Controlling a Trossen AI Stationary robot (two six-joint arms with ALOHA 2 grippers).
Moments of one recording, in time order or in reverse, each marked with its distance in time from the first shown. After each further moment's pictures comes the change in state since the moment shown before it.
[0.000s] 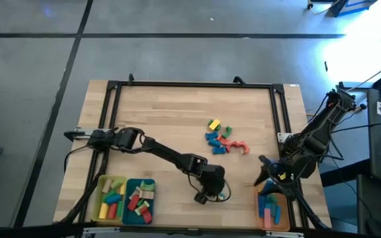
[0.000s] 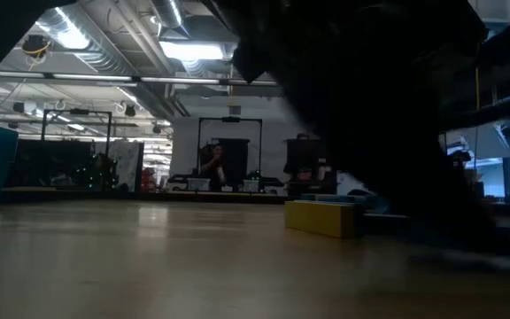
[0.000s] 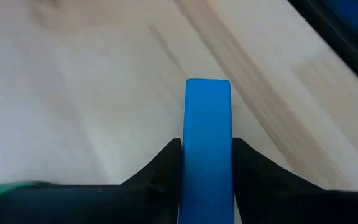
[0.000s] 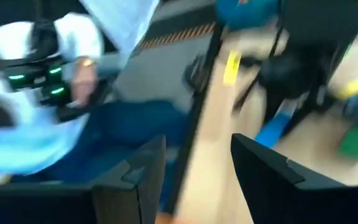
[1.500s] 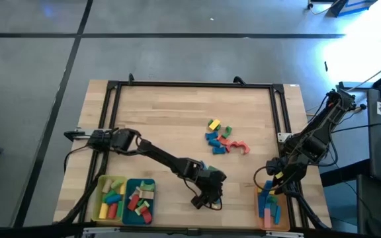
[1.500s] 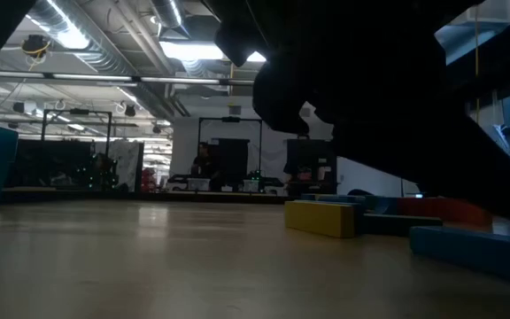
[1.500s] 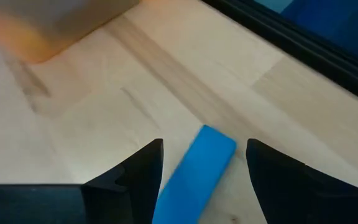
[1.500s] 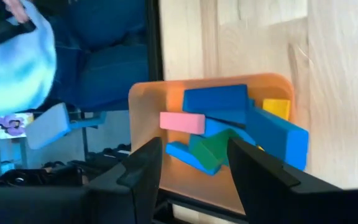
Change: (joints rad) left arm -0.051 -0.043 -0.059 0.120 -0.046 0.234; right arm 0.000 -0.008 0.000 -0.407 -0.356 0.373
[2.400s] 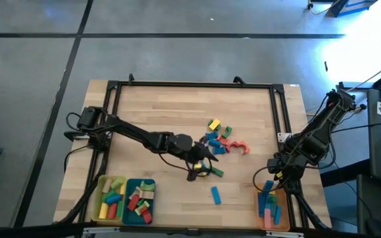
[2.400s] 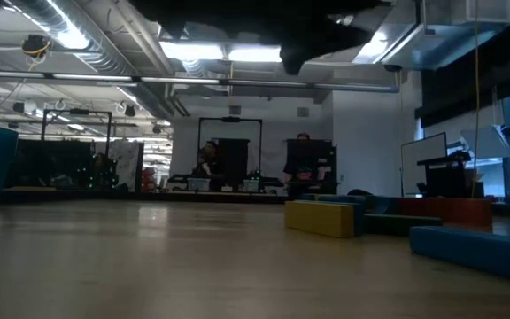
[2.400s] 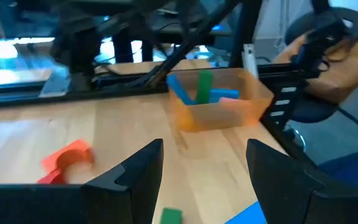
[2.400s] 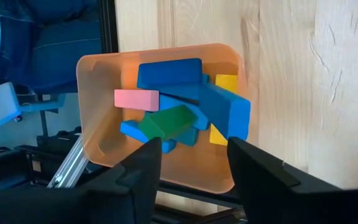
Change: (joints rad) left arm 0.134 -0.508 -0.584 0.552 -0.098 -0.392; right arm 0.000 0.003 0.000 -0.159 0.004 -0.074
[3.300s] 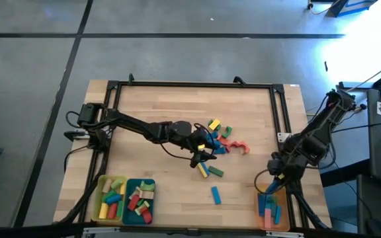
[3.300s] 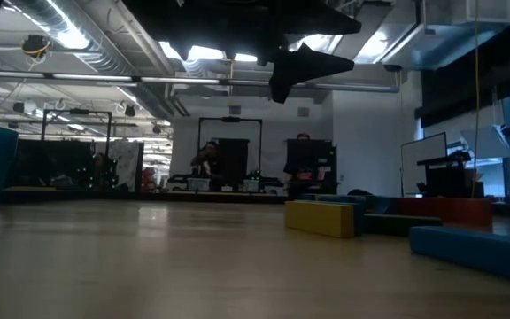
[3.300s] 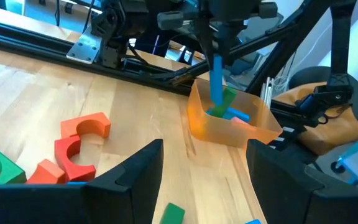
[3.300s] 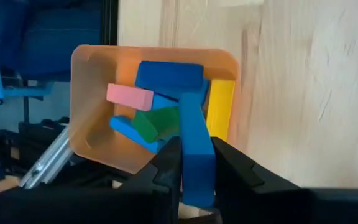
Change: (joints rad) left arm 0.124 -0.022 -0.044 0.045 0.082 -0.302; right arm -0.003 0.000 0.000 -0.006 0.028 -0.124
